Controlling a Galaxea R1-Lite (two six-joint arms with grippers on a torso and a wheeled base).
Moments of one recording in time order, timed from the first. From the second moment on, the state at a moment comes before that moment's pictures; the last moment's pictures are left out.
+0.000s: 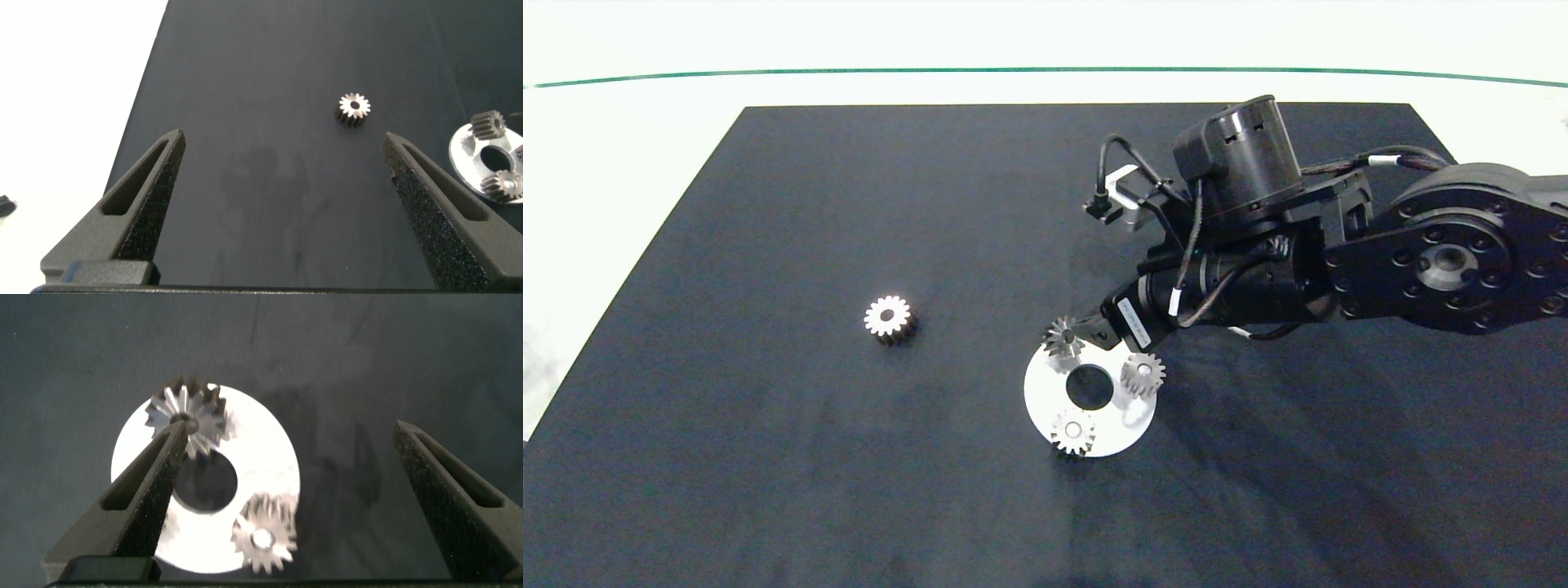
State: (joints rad) left arm -0.16 0.38 -0.65 0.20 0.20 -0.02; right arm 0.71 1.90 -1.61 0.29 -0.18 -0.19
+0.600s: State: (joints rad) left arm -0.16 0.37 -0.65 0.20 0.20 -0.02; right arm 0.73 1.97 -1.67 0.28 -0.19 -0.19
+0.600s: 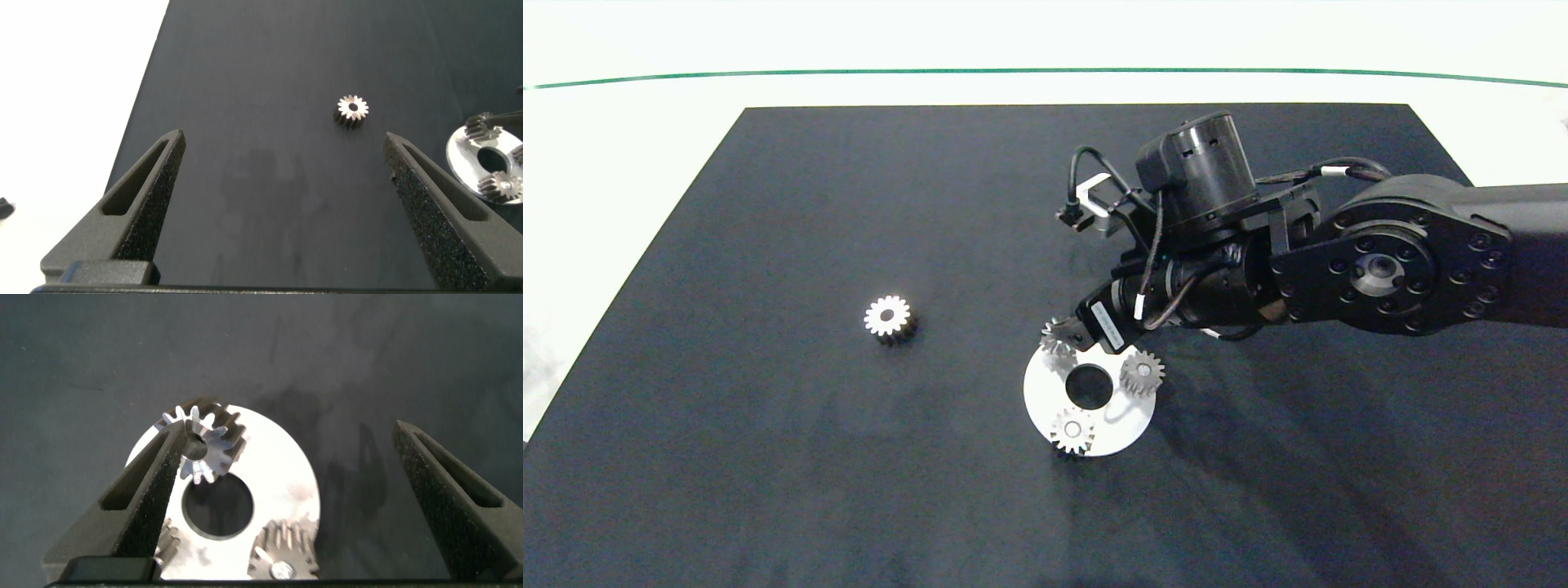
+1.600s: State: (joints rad) left arm -0.16 0.34 -0.61 0.20 0.20 -0.02; right arm 0.70 1.98 -1.71 0.28 -0.21 -0.19
